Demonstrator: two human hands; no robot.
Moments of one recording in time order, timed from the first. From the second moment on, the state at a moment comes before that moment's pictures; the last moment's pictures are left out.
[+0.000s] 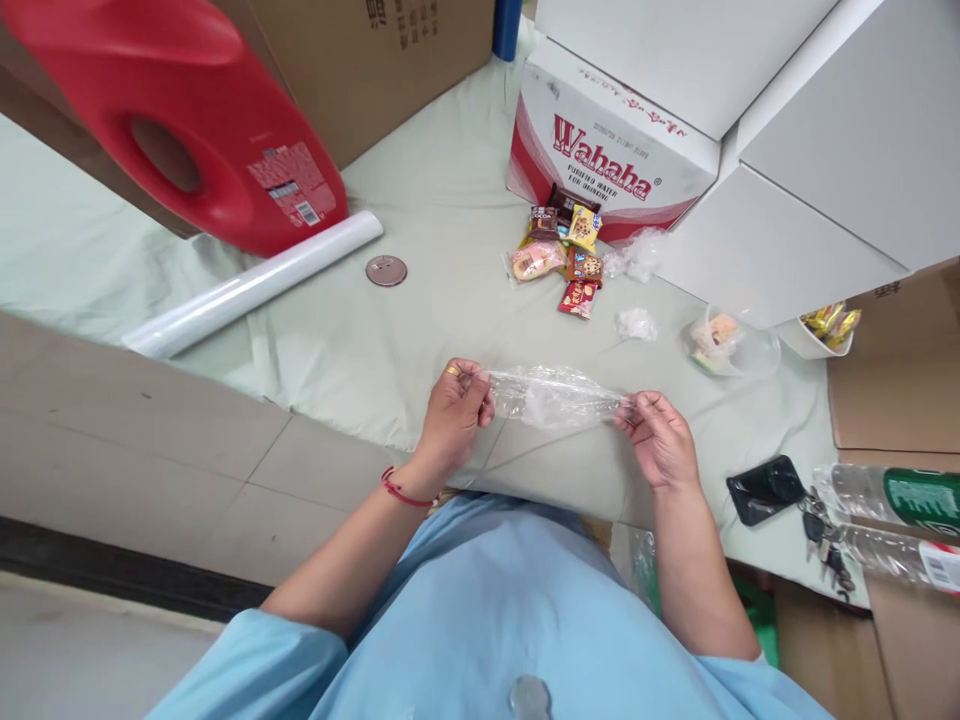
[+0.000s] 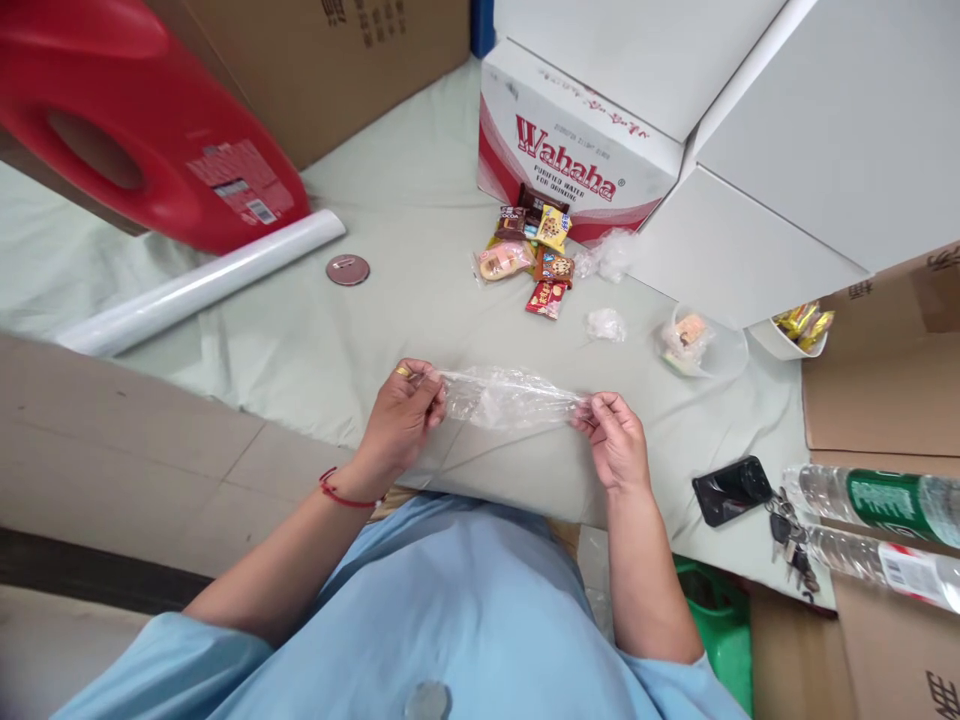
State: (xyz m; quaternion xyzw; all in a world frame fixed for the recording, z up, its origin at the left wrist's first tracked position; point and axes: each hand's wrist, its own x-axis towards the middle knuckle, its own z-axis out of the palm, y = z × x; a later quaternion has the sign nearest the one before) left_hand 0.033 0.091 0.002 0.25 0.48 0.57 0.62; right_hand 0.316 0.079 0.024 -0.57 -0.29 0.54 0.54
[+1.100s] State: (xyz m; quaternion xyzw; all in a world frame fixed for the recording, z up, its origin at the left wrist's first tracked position) left_hand -0.016 0.122 0.007 0.34 0.56 0.52 0.54; right_hand 0.305 0.077 0.032 -0.57 -0.24 0.57 0.54
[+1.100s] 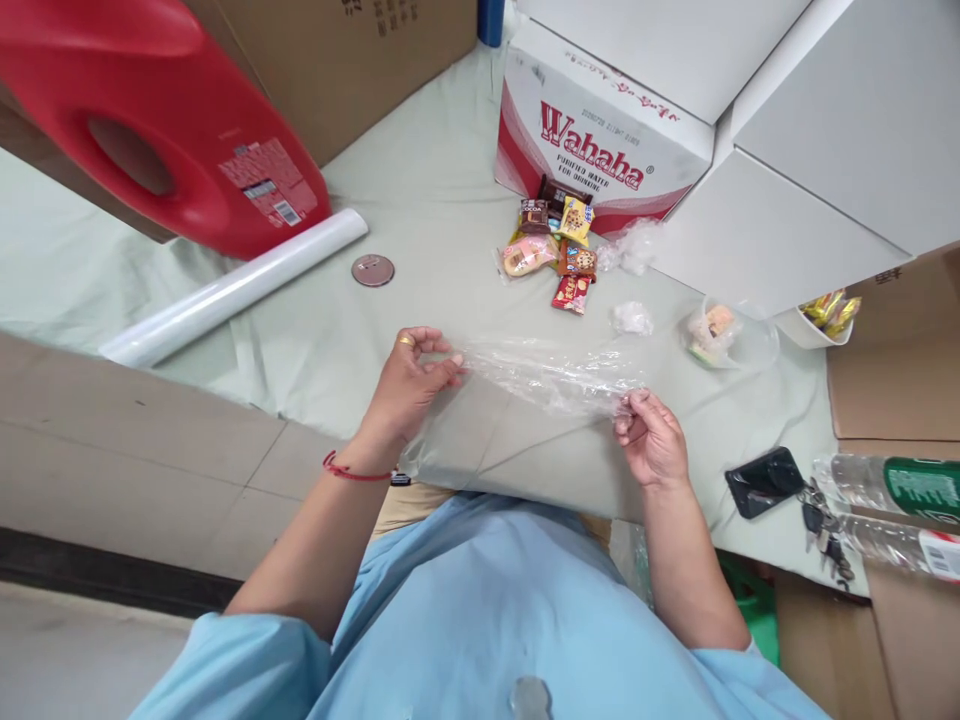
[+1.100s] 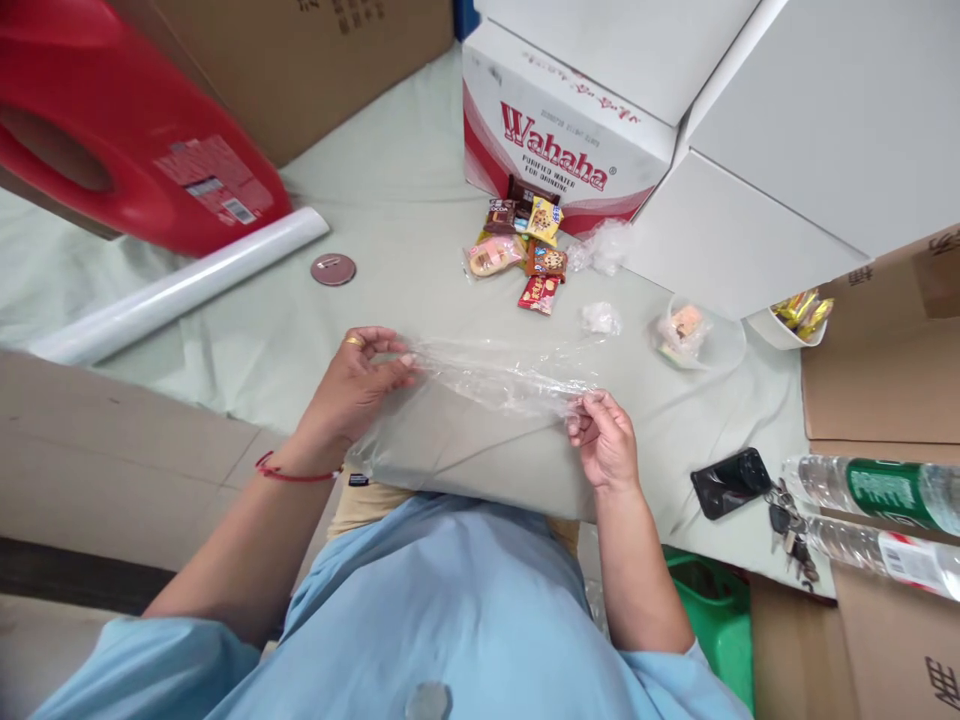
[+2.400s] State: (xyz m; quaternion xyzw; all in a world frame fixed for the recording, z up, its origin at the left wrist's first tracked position) left_hand -0.035 0.109 0.010 0.40 0.57 0.31 0.65; right_hand 0.324 0.075 -0.009 -0.66 -0.31 0.49 0.49
